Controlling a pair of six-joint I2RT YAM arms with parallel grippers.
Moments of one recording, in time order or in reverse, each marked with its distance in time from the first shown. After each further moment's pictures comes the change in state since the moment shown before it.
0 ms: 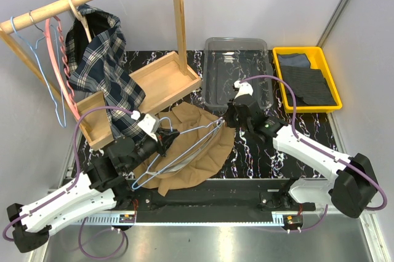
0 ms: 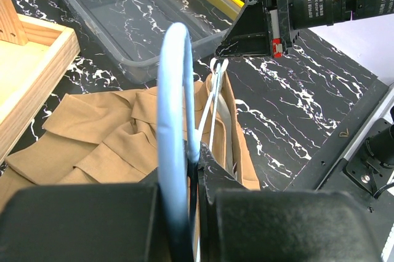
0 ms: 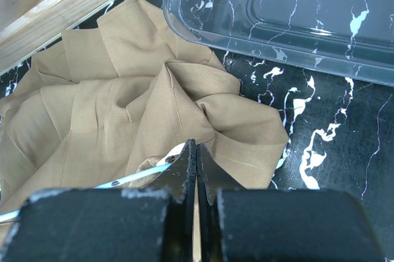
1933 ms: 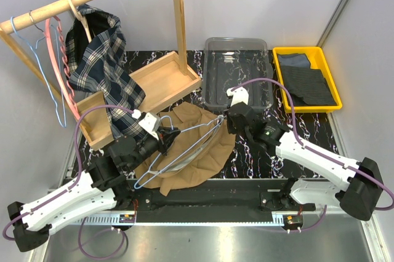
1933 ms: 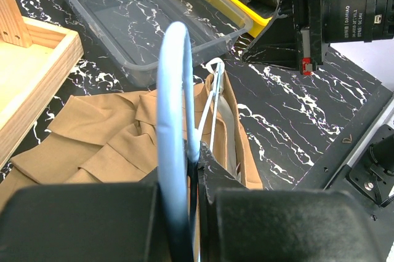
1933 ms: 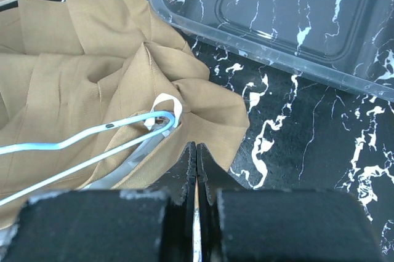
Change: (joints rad) left arm 0.000 0.026 0.000 0.034 -0.019 0.000; right arm 0.142 -0.062 0.026 -0.134 0.227 -0.150
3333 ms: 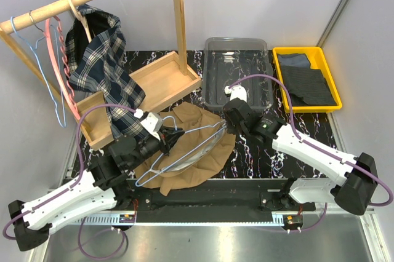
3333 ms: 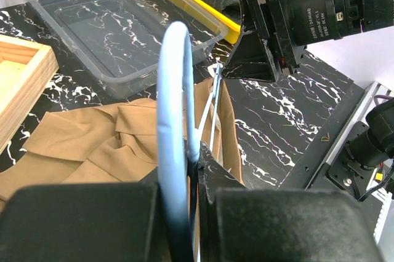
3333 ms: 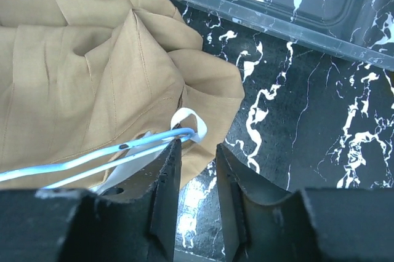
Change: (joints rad) left arm 0.001 0.022 0.000 0.069 0.081 0.000; right arm 0.001 0.066 0.134 -0.229 -0.018 0.066
